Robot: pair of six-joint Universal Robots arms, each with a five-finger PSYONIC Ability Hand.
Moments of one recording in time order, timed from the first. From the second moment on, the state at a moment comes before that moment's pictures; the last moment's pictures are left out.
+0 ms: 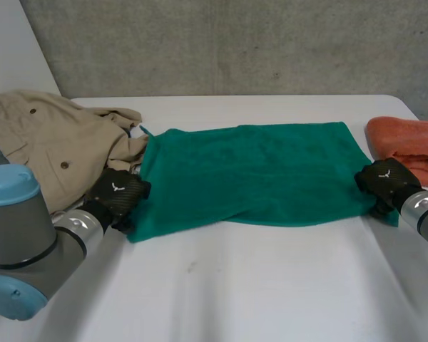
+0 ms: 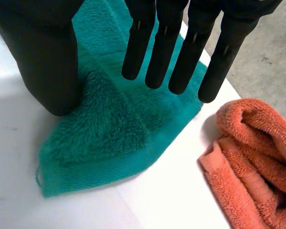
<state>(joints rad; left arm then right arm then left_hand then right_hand) 4.42 -1.98 -1.79 3.44 -1.33 3.66 1.51 -0.94 1.57 -0.24 1.14 2.35 0.58 0.57 0.57 0.58 0.41 0.74 0.74 0.74 0.74 0.55</state>
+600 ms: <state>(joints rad) 4.37 -2.11 -1.68 3.46 -1.41 3.76 1.53 -0.97 1.55 -0.22 1.15 2.37 1.15 1.19 1.19 1.20 0.99 1.12 1.17 1.19 1.19 0.98</state>
